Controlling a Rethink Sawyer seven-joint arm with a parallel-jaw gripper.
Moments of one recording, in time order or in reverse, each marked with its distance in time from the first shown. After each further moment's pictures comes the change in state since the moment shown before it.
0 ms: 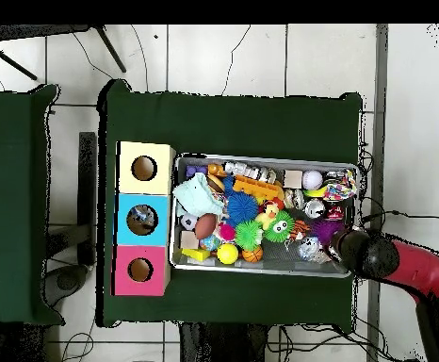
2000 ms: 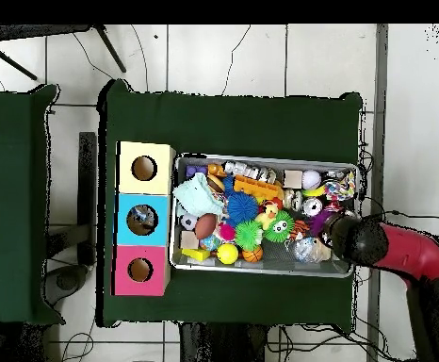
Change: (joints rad) arm 0.099 -0.040 -0.019 -0.030 0.021 0.013 0.000
